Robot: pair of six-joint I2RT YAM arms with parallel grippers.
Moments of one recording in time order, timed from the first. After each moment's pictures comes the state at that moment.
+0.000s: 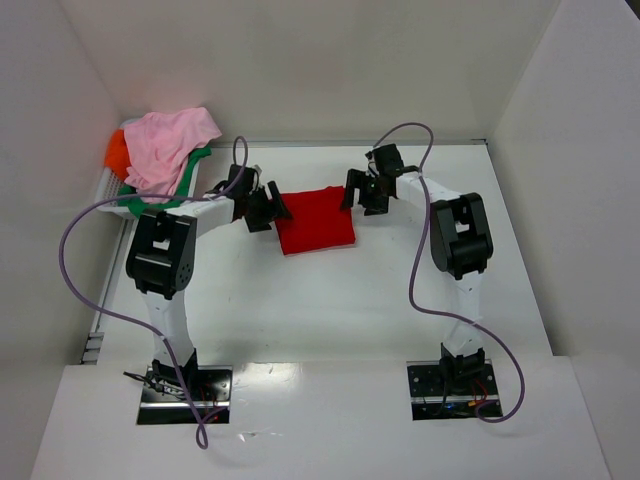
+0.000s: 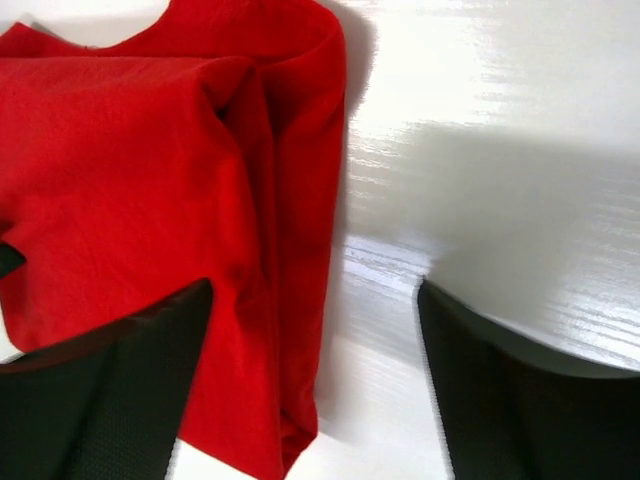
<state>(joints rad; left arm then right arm) -0.22 1.99 1.30 -0.19 0.29 -0.64 0.26 2.17 1.62 -0.41 -0.31 0.38</state>
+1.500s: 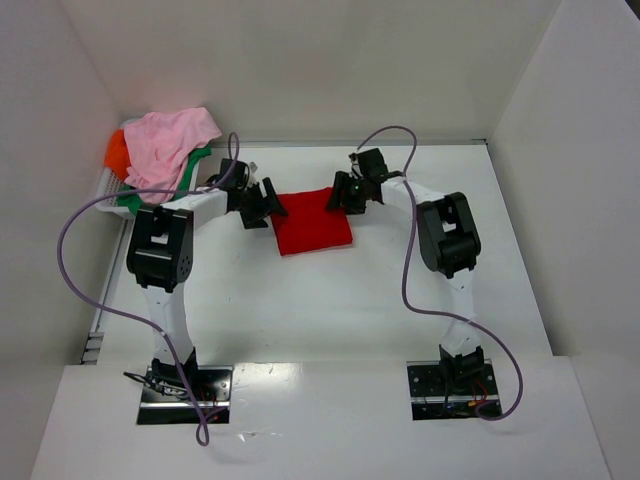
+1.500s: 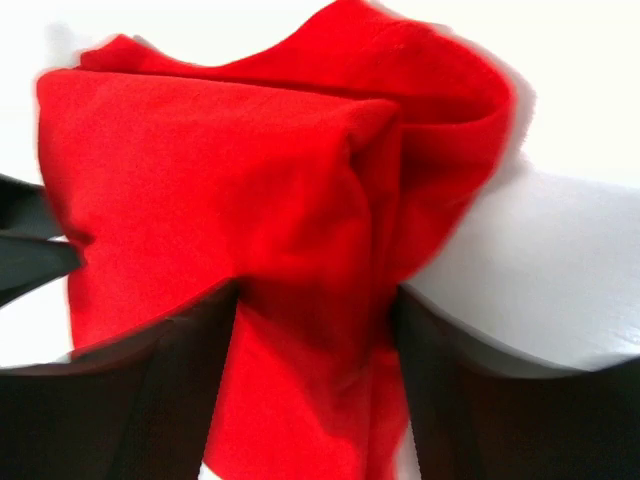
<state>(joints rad) -0.16 2.05 1.39 -0.28 0.41 -0.58 0.33 2.24 1.64 -0.28 -0.39 0.47</state>
